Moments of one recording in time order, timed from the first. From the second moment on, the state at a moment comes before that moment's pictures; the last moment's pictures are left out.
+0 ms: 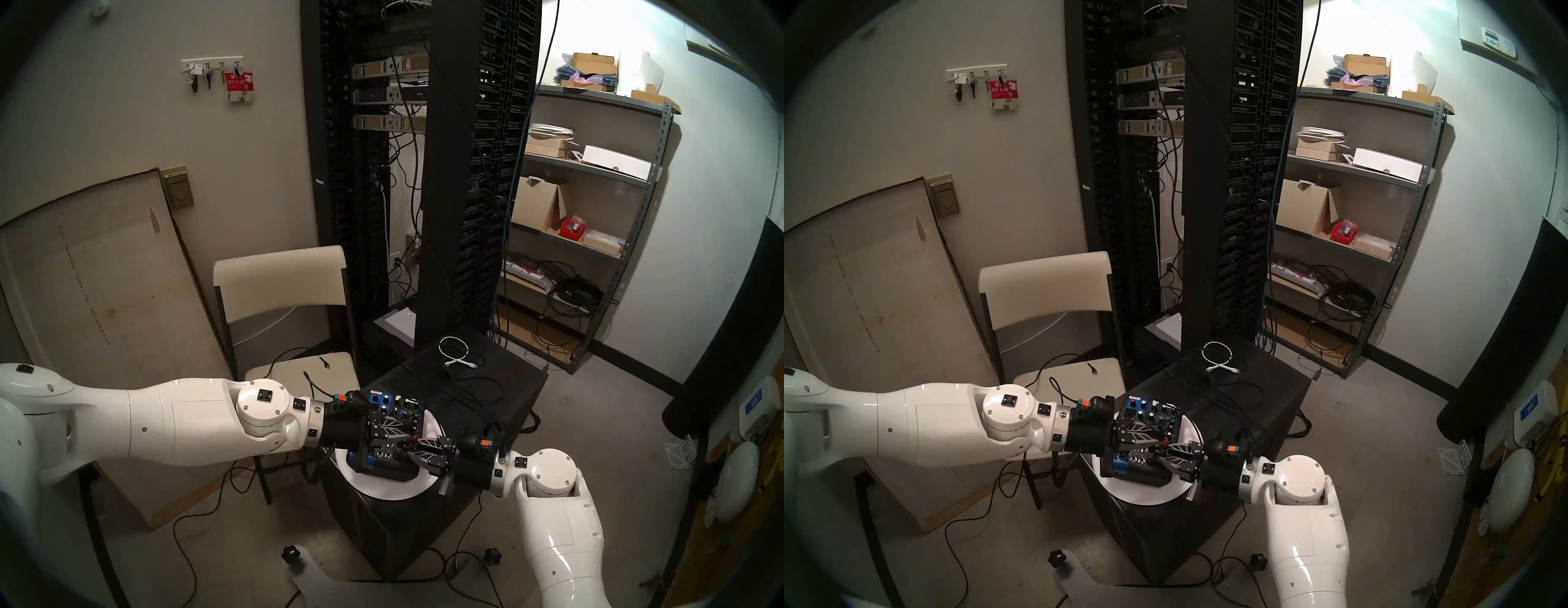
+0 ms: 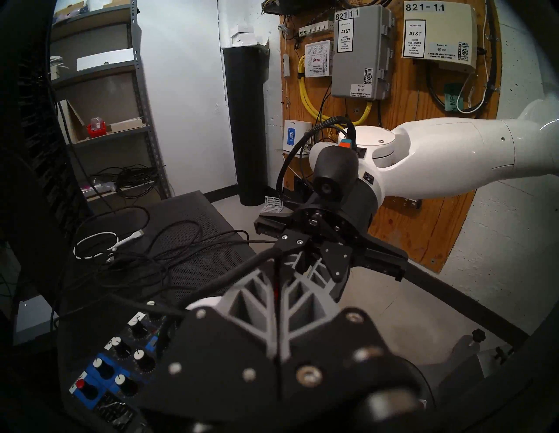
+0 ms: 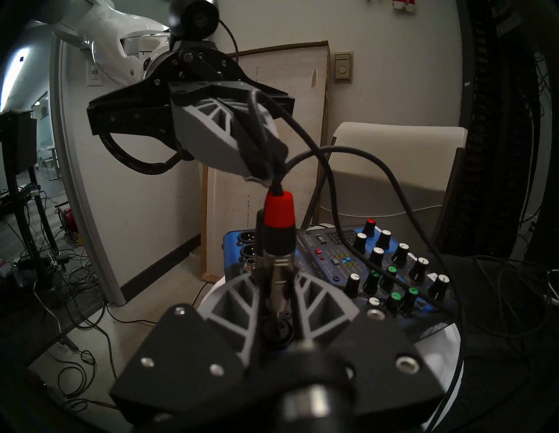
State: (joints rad) left arm 0.53 -0.72 0.20 -1.51 -0.97 -0.33 -0.50; right arm -1.60 -1.62 1.80 -1.36 -0.24 -0.22 1.33
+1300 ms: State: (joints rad) left arm 0.53 -0.72 0.20 -1.50 -0.96 -0.33 -0.52; right arm -1.62 -1.62 1.82 -1.45 -0.22 -0.20 1.37
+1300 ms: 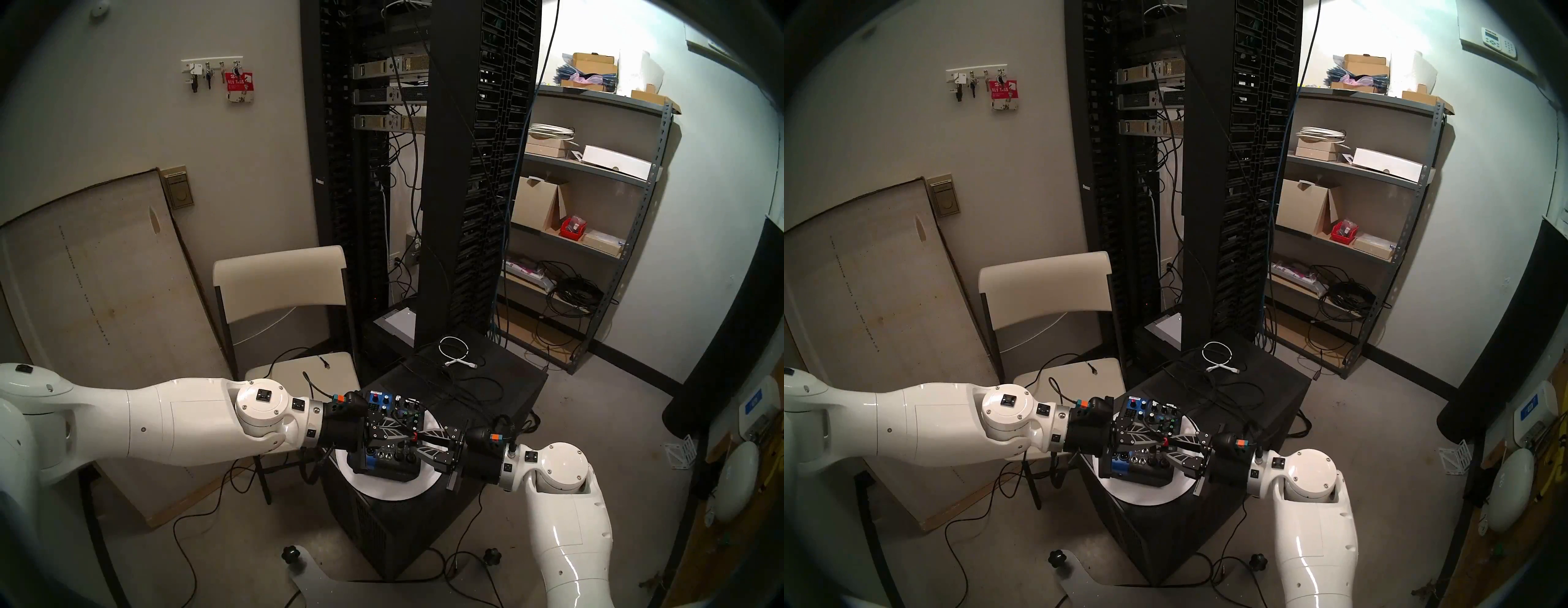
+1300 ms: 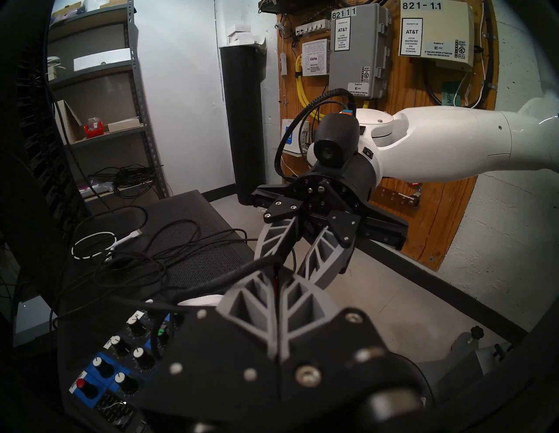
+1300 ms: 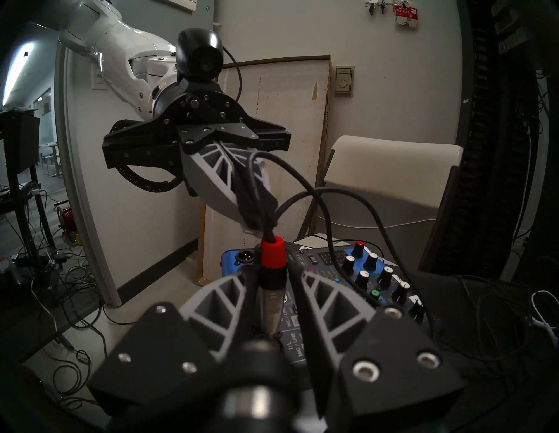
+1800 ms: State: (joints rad) left arm 0.53 -0.72 0.20 -1.50 -0.96 -0.33 -0.52; right arm -1.62 -1.62 1.82 -1.47 -0.21 -0.19 1.37
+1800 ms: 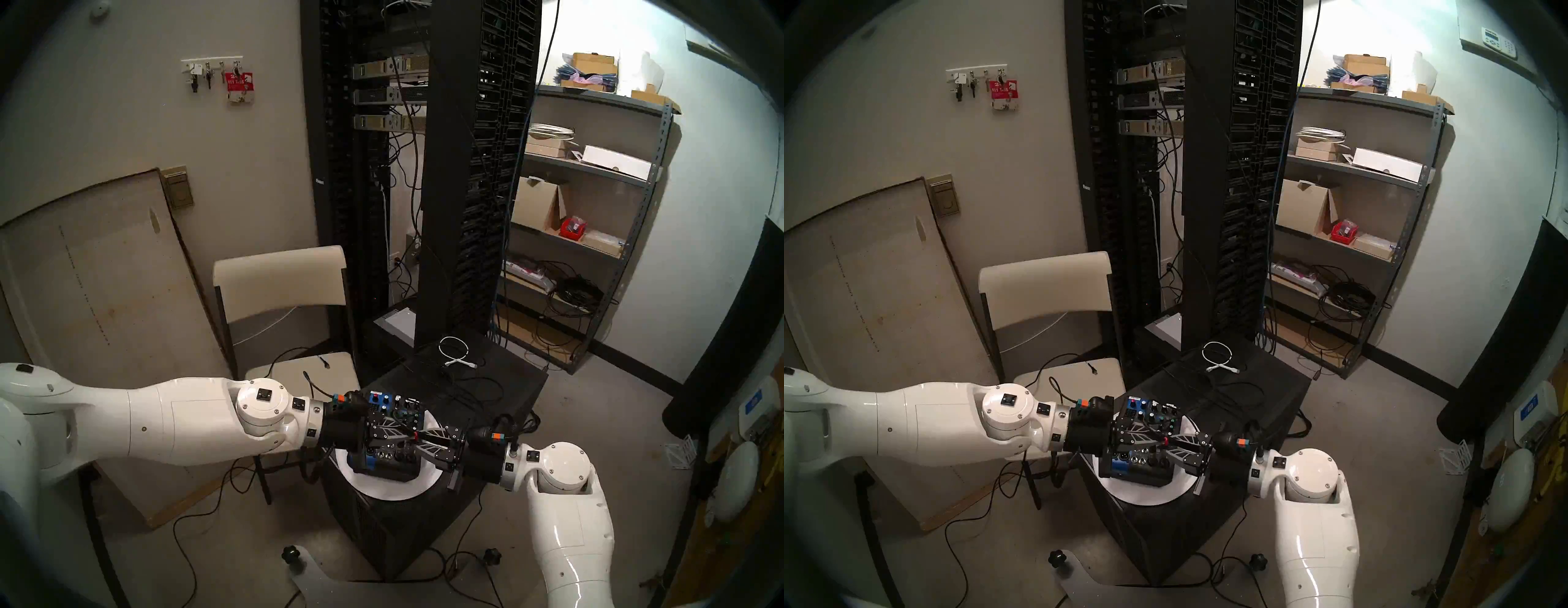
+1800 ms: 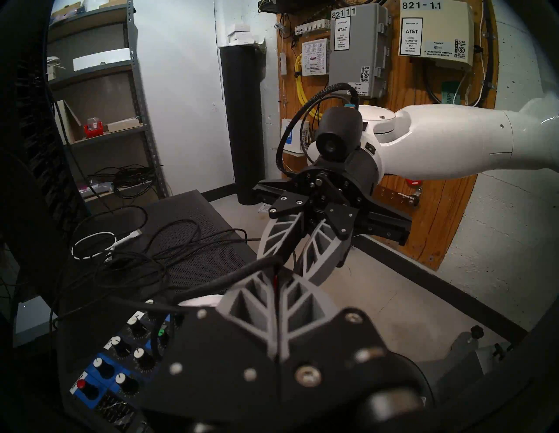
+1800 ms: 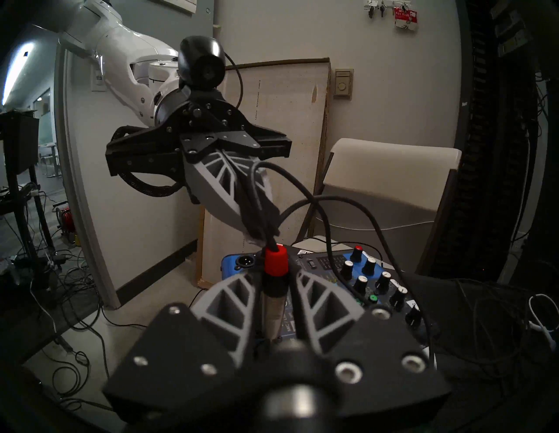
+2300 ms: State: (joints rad) left arm 0.53 -0.72 0.21 -1.50 -0.97 -0.33 -0.53; right arm -1.62 -1.62 1.82 -1.47 -0.21 -0.19 1.38
